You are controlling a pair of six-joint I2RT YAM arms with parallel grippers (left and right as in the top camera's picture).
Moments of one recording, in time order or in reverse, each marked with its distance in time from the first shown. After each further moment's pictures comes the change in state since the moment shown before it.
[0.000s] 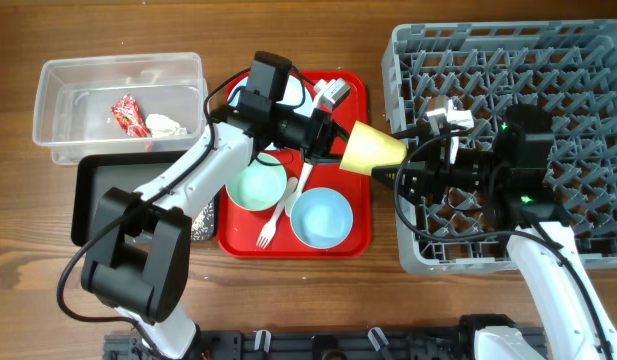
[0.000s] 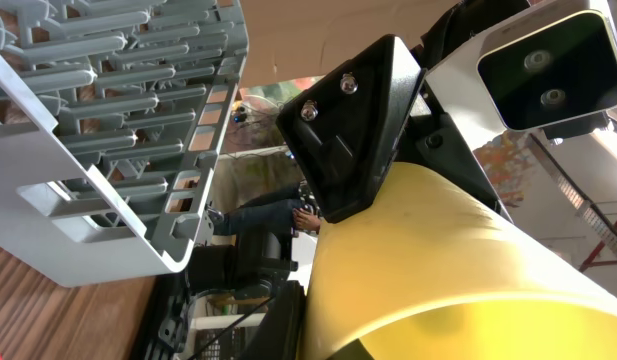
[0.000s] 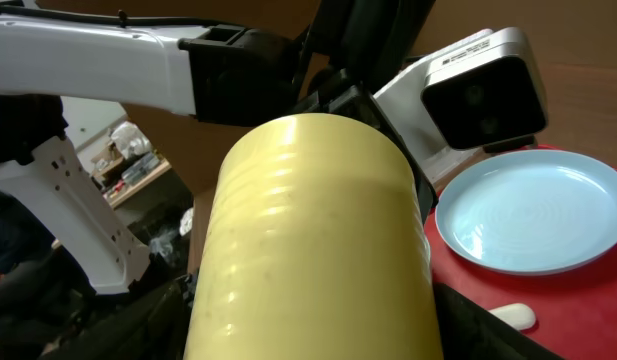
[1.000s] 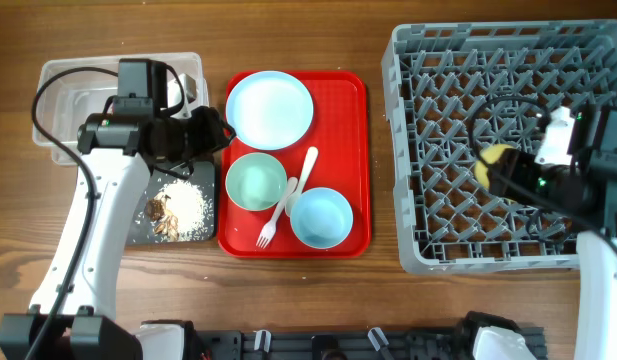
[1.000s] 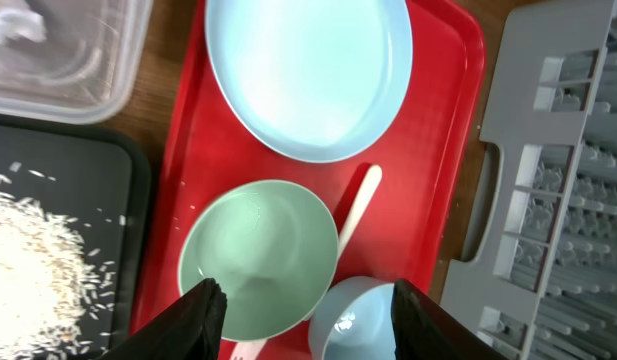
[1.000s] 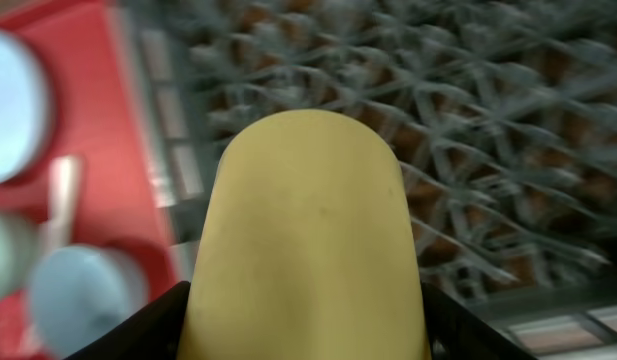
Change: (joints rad) left arm 0.370 -0.368 0.000 -0.679 -1.130 0.171; right arm -0.248 -0.026 0.501 -1.196 1.192 0.087
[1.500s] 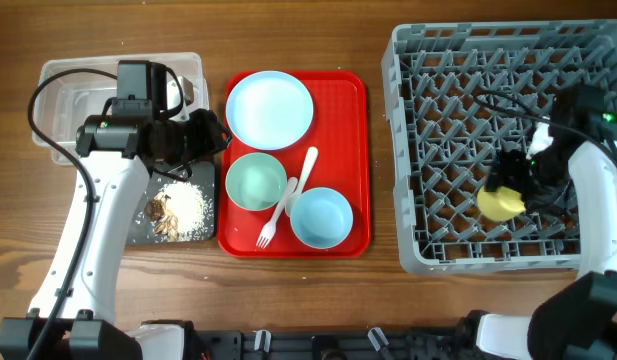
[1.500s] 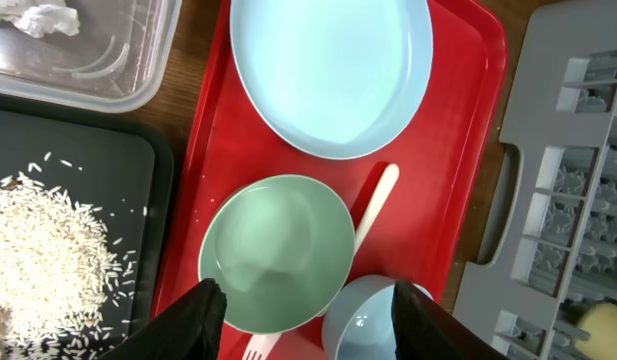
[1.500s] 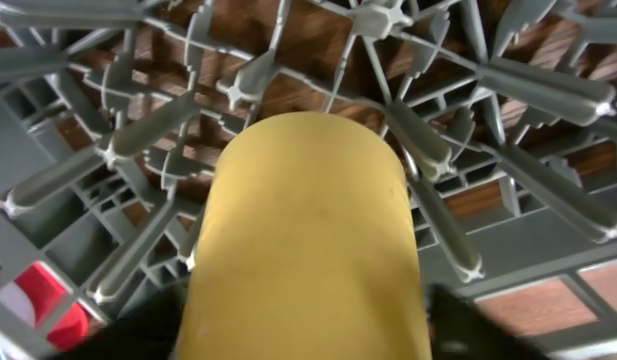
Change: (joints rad) left arm 0.000 -0.009 0.000 -0.027 -0.038 0.000; right arm -0.062 0.382 0.003 -0.048 0.087 -0.005
